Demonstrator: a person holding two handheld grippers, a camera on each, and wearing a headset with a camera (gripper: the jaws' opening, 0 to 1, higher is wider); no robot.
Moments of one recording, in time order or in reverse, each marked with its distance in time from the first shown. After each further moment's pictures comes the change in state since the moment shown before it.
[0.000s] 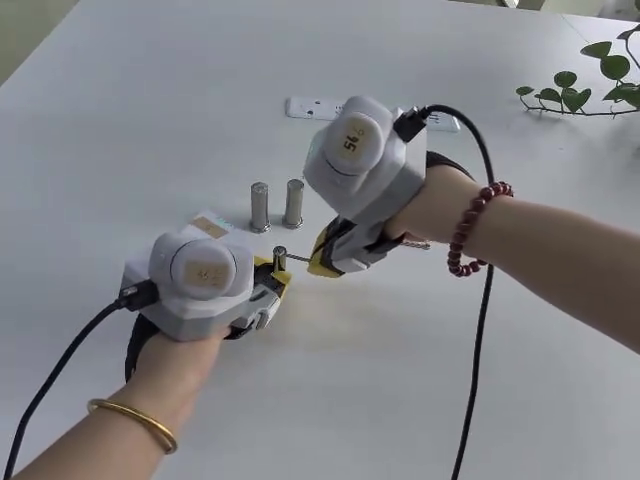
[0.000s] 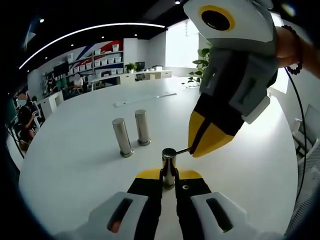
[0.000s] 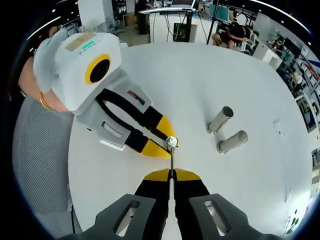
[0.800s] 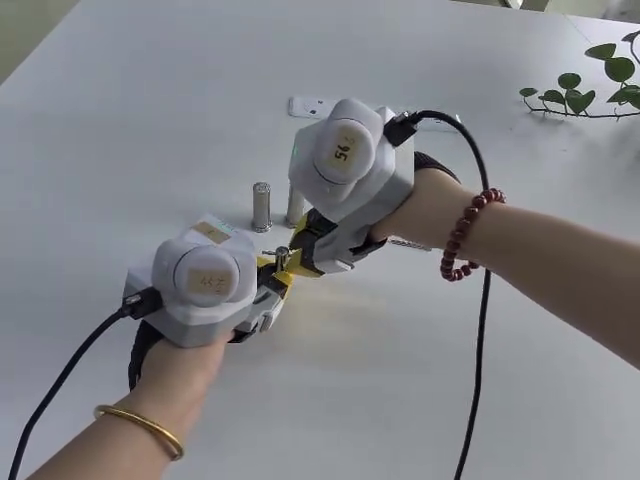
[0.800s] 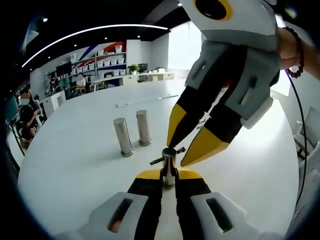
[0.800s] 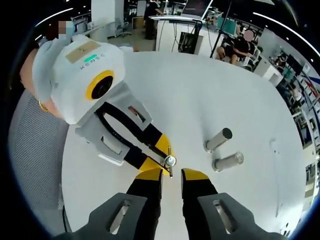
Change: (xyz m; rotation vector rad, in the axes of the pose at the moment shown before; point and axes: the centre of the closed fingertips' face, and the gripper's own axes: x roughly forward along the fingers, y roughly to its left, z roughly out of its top) left arm -0.001 -0.001 0.000 -0.015 -0.019 0.018; right arm 0.000 -0.002 0.018 -0.081 -0.078 -0.038
